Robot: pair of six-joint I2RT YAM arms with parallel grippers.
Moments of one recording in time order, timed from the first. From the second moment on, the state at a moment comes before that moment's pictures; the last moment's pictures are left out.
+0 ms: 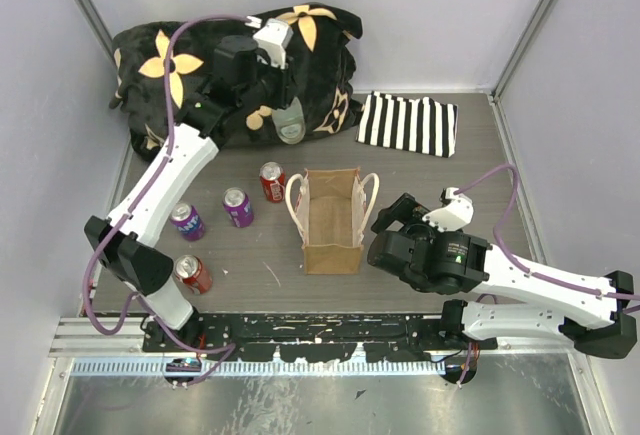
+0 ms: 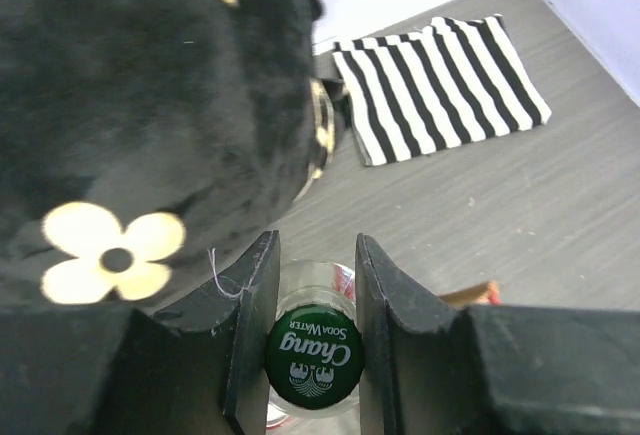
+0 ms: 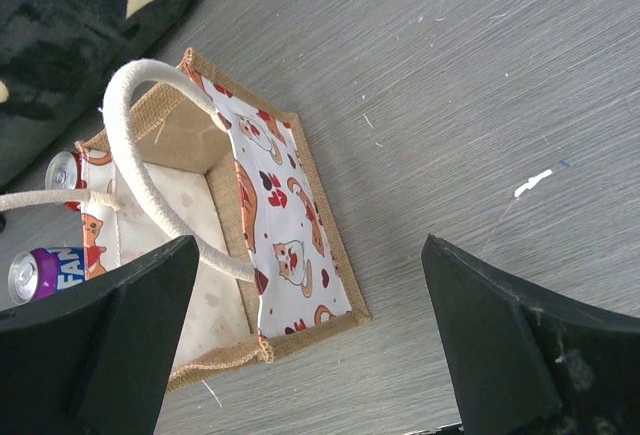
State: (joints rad) left arm -0.51 1.67 1.88 -0.52 -0.01 -0.06; right arm 1.25 0.94 1.01 -1.24 1.04 1.70
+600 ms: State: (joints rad) left arm -0.75 1.67 1.86 -0.54 0.01 -0.08; right arm 1.25 0.91 0.99 -1.23 1.04 1.68
